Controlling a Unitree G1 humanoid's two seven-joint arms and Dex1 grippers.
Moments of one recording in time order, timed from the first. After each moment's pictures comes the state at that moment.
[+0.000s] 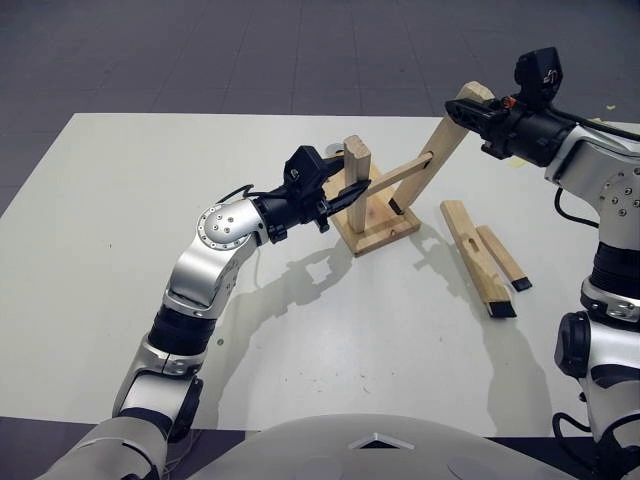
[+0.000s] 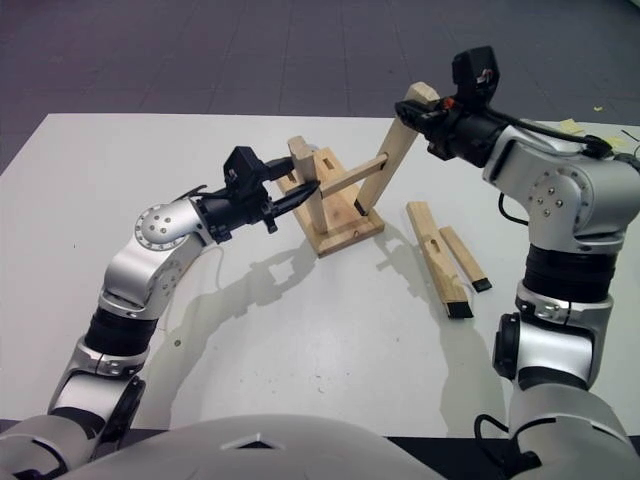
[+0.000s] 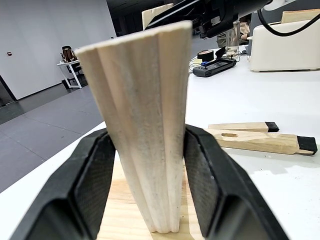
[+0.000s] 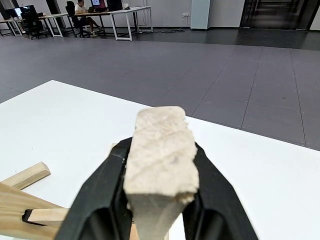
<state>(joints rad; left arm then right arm) -0.39 0.33 -0.25 -0.21 -0.28 0.35 -0.61 -0.67 -0.61 -0.15 -0.09 0.67 1.08 0.35</state>
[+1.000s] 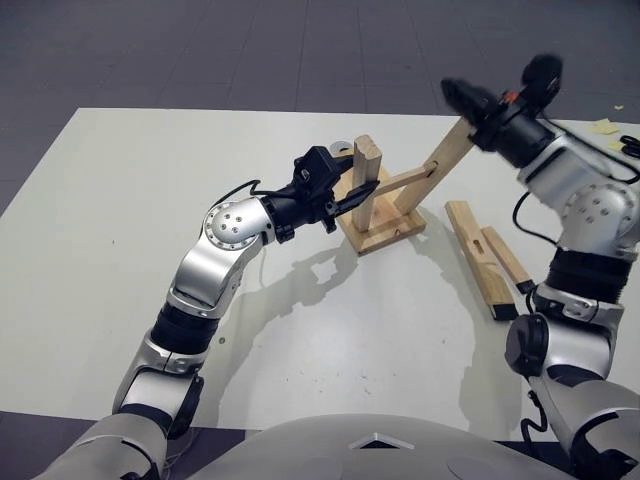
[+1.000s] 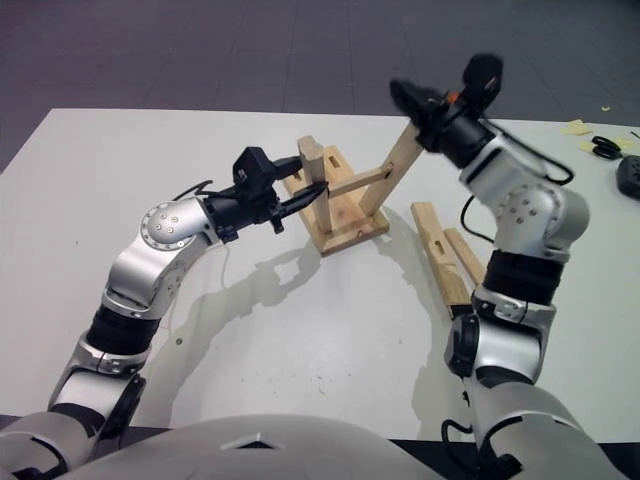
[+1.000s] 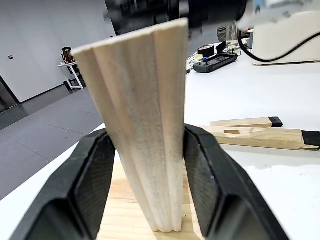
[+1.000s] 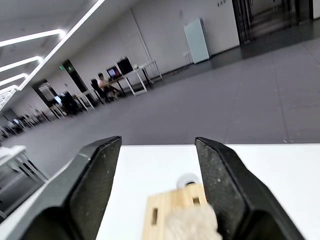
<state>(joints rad) -0.41 0.33 -0.30 -0.22 -0.25 0.35 -0.60 -0.70 -0.40 -0.43 0.03 0.84 0.91 0.31</state>
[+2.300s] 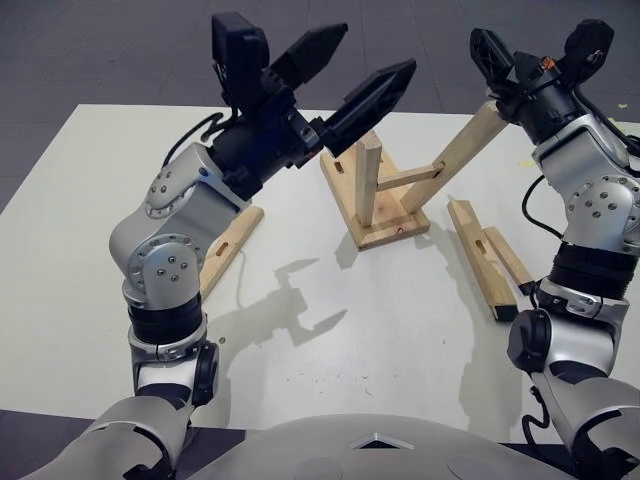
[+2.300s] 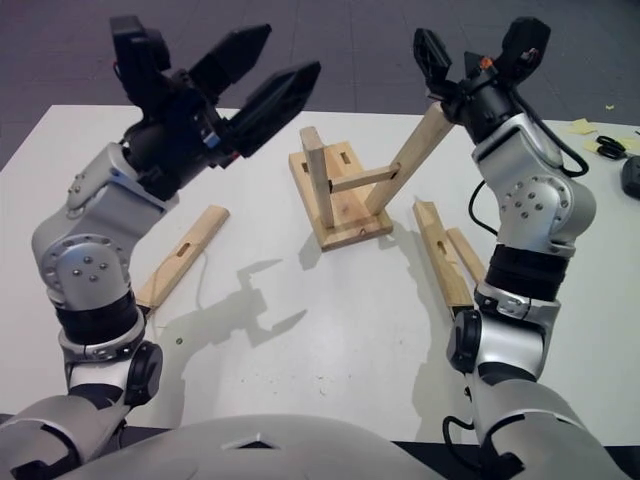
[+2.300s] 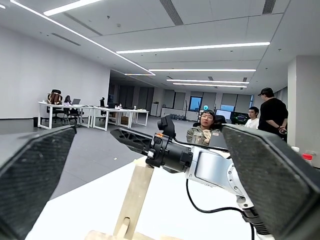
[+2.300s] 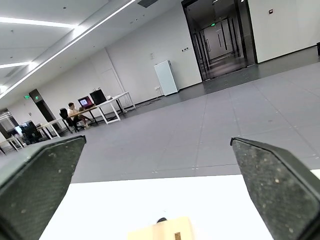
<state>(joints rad) -0.53 0.22 0.05 -0.50 -0.90 0.69 -0.37 -0.68 -0.36 -0.38 0.03 0.83 0.73 0.07</state>
